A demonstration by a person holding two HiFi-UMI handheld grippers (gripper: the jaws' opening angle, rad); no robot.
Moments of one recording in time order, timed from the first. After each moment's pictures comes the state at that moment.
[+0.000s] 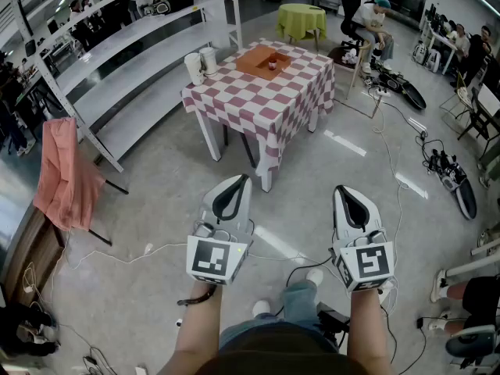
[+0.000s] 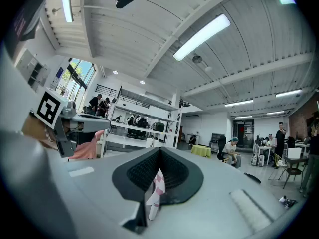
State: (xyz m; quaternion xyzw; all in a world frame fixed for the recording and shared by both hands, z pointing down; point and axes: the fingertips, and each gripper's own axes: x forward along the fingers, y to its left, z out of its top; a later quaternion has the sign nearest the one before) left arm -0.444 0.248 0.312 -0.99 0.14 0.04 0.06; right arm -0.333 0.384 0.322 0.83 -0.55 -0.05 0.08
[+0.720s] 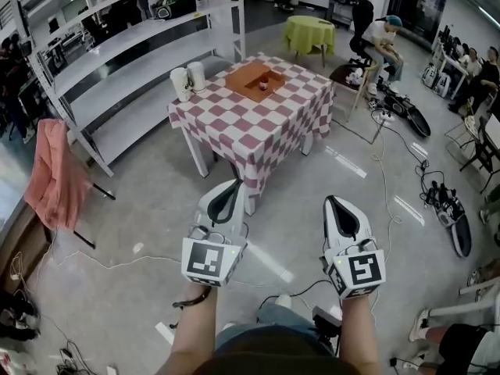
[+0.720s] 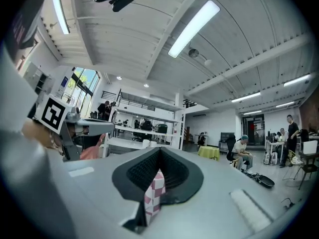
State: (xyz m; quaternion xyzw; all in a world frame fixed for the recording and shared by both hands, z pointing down) left arm -0.302 0.220 0.310 -0.98 0.18 0.05 0.08; right arm -0.188 0.353 0.331 0.80 -0.60 -0.04 0.05
